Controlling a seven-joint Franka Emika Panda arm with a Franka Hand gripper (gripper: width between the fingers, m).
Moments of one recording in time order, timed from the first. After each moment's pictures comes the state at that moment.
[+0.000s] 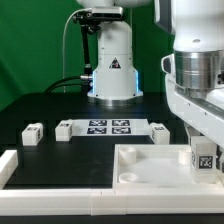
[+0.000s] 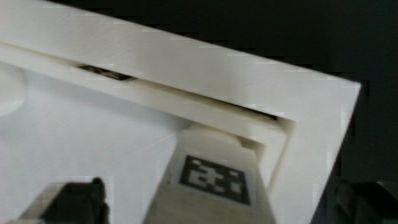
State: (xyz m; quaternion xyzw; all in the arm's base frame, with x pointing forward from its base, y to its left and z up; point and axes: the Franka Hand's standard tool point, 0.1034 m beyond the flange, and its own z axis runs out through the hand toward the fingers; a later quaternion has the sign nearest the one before) arm 0.628 0.123 0.064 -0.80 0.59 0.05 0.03
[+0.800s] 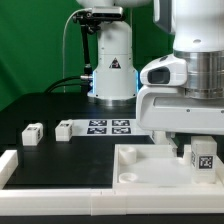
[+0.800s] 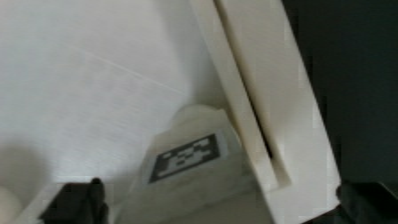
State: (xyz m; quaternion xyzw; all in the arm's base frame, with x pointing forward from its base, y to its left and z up) arm 0.628 0.115 0.063 -0.99 0.10 0.03 0.04
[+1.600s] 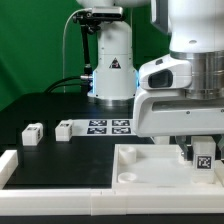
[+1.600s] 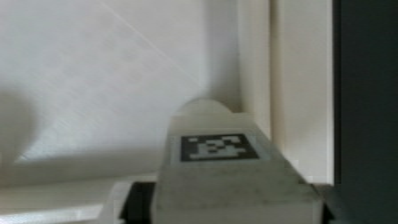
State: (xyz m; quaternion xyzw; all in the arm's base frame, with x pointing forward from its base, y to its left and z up) arm 0.628 0.114 0.062 -1.00 0.05 0.03 0.04
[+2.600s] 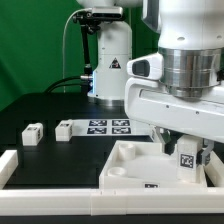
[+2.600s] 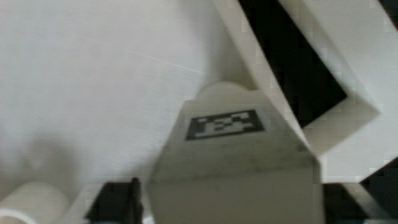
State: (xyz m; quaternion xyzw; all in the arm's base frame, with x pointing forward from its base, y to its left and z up) arm 0.626 0.088 0.064 -0.94 0.33 0.02 0.00
